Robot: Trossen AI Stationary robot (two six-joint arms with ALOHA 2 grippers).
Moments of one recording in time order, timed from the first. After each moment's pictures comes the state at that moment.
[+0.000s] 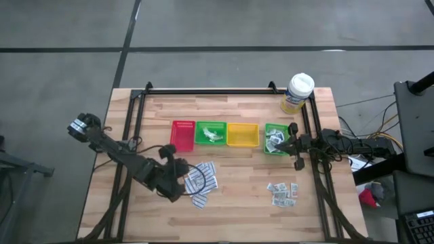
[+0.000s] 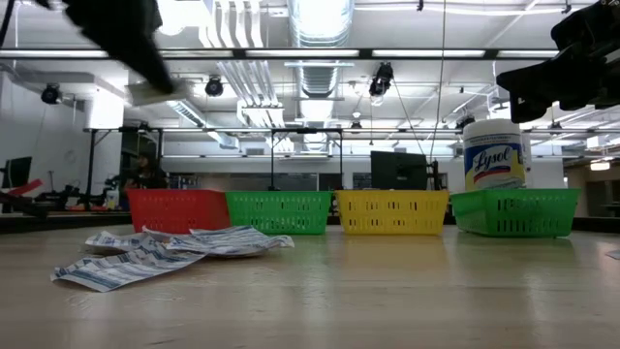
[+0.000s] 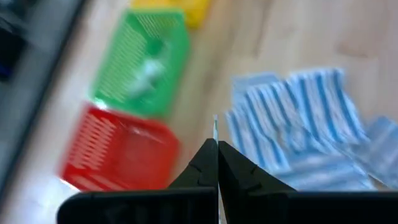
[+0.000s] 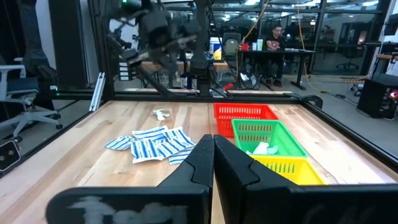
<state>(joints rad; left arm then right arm) -0.56 1.46 1.16 -0.98 -0.68 -0.68 0.02 0.01 0.01 0.01 -0.02 0.02</state>
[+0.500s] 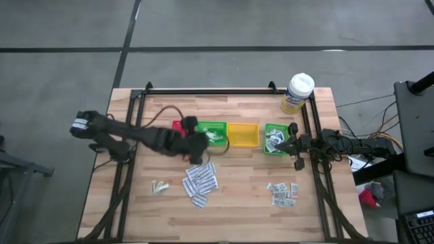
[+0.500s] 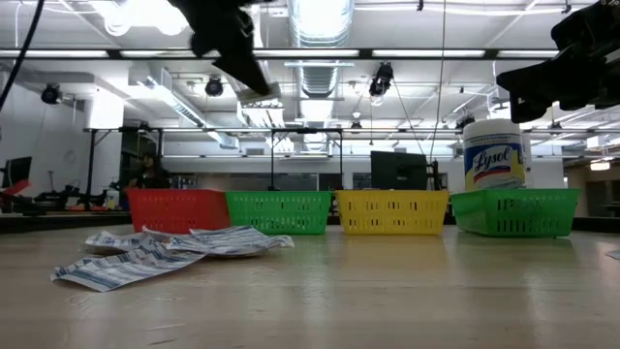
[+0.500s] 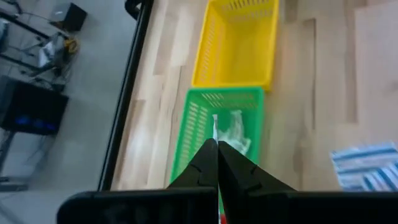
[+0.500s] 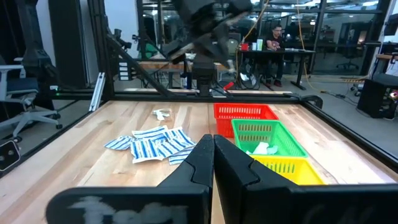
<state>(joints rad) -0.16 1.46 1.21 -0.65 -0.61 0.04 0.02 0.01 0.01 0.01 -0.02 0.02</state>
